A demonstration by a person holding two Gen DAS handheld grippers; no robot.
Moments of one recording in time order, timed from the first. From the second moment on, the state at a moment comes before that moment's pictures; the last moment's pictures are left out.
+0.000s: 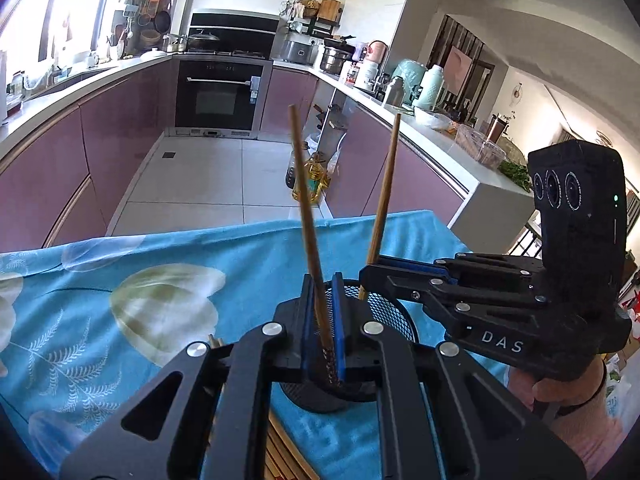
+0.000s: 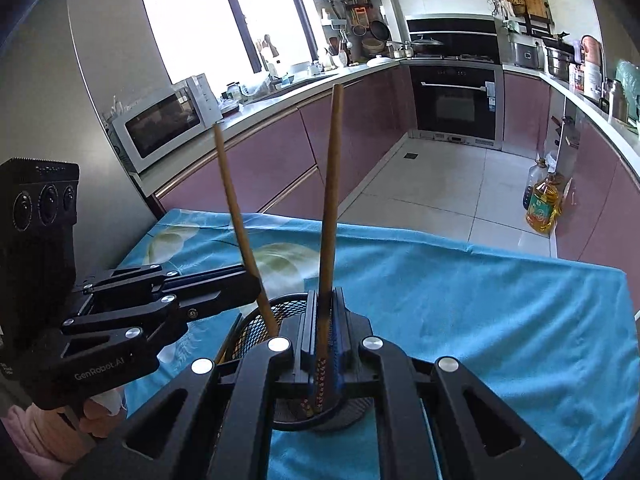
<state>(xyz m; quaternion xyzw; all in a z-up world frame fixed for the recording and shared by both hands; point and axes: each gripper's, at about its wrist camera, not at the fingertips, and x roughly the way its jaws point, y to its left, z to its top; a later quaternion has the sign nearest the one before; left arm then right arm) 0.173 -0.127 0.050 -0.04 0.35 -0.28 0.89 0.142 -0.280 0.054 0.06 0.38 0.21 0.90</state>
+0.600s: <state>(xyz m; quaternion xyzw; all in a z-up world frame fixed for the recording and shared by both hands) 0.092 -0.055 0.050 0.00 0.28 -0.21 0.94 0.057 -0.264 0.062 0.05 0.30 0.27 0.92</state>
